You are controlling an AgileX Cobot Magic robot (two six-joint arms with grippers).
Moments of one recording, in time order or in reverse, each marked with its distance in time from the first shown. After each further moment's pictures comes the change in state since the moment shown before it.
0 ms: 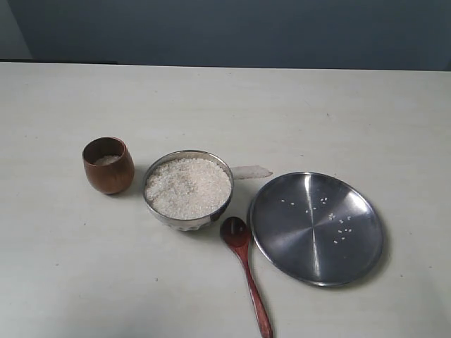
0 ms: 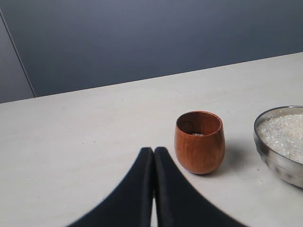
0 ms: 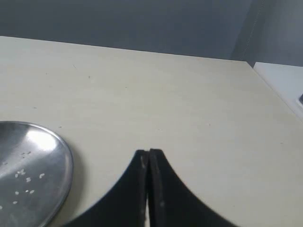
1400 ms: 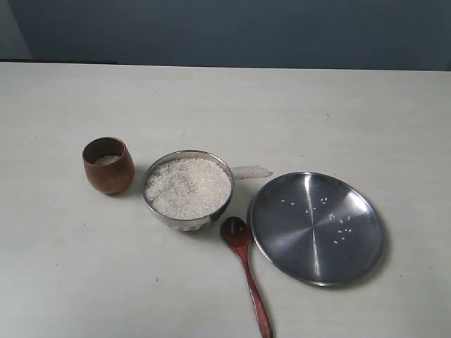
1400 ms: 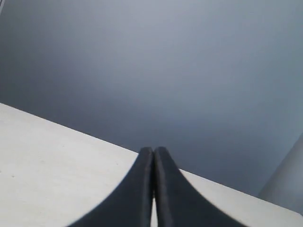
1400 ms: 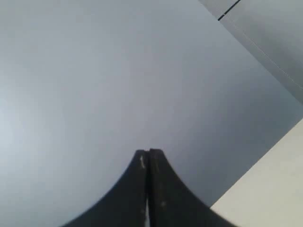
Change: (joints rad) left arm 0.000 0.000 0.000 -0.535 -0.288 -0.057; right arm 0.000 0.000 0.000 0.889 -0.614 0.021
